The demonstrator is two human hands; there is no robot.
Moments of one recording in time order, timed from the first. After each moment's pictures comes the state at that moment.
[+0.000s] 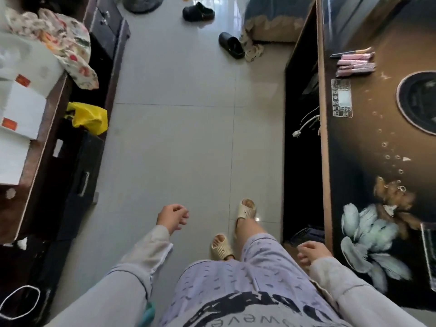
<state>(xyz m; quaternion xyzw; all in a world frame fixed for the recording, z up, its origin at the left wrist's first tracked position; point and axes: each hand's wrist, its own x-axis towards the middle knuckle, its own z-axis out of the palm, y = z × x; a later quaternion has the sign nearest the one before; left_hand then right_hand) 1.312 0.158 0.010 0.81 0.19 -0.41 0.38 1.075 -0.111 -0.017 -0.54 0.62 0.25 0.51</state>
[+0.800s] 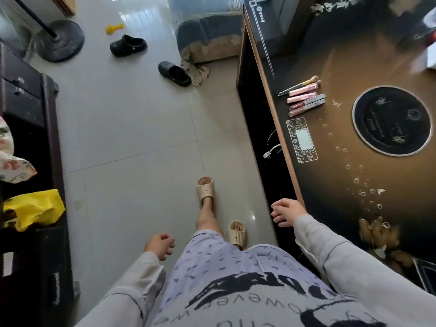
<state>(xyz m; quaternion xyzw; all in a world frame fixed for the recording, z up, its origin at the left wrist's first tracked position) 1.514 -0.018 -0.009 0.83 0.11 -0.52 0.18 1.335 -0.292 0.030 -0.51 0.60 0.17 0.59</state>
